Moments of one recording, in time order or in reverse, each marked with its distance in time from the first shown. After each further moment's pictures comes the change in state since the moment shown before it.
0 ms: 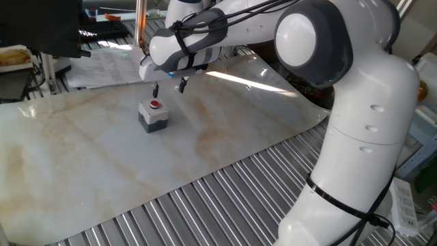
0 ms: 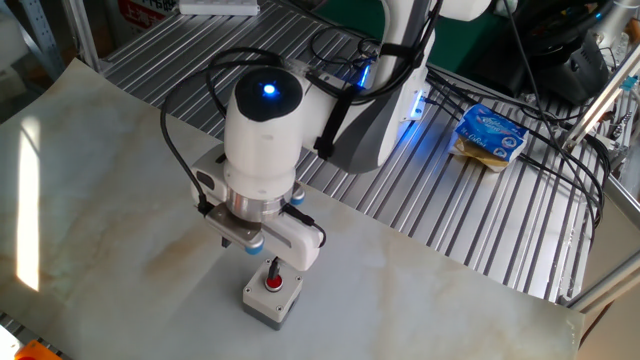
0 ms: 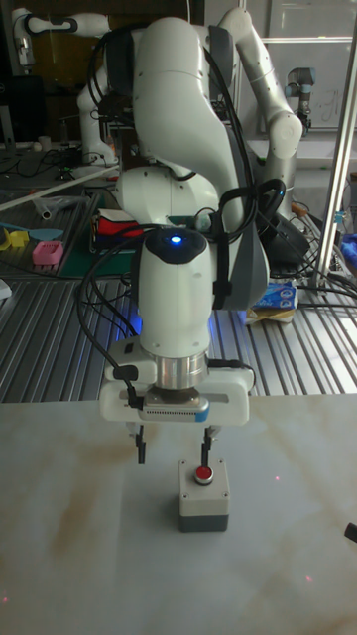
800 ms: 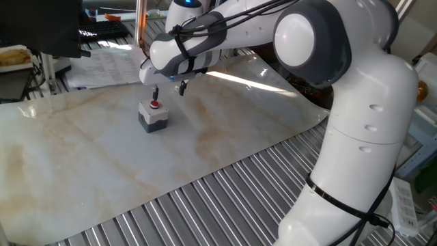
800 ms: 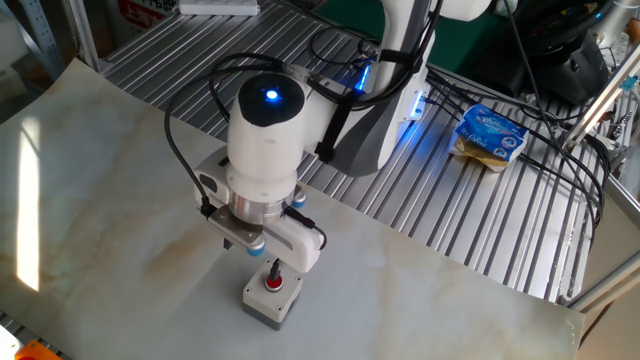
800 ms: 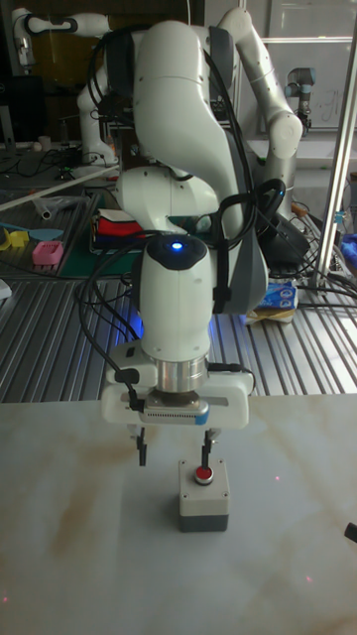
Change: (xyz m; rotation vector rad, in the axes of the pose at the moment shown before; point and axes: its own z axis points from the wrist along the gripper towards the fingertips) arm 0.006 0.001 0.009 0.000 -0.004 0.011
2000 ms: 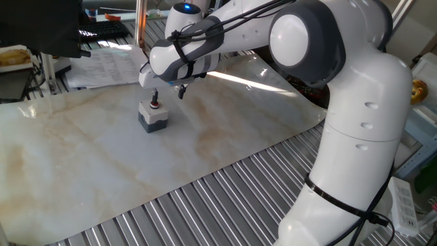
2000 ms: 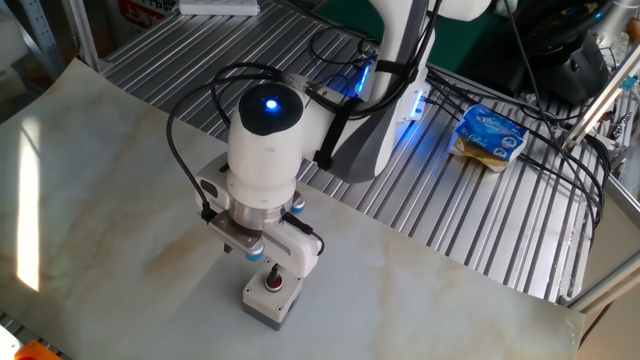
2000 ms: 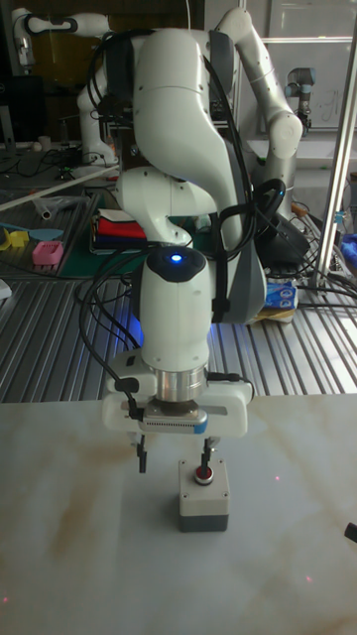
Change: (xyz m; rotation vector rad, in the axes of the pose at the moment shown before) arm -0.001 0.000 0.014 -0.001 -0.002 0.013
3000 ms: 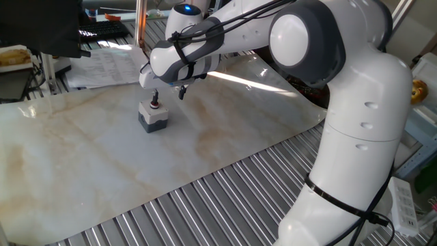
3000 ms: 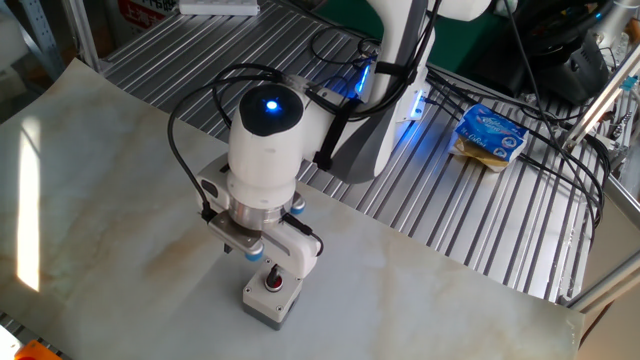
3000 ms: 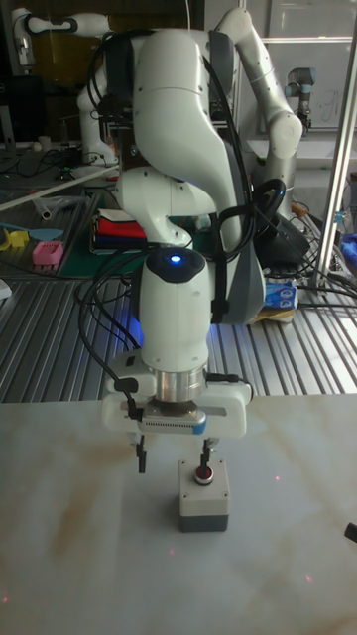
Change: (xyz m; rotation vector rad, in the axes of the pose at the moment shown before) arm 0.001 -0.001 0.003 0.001 -0.003 0.012
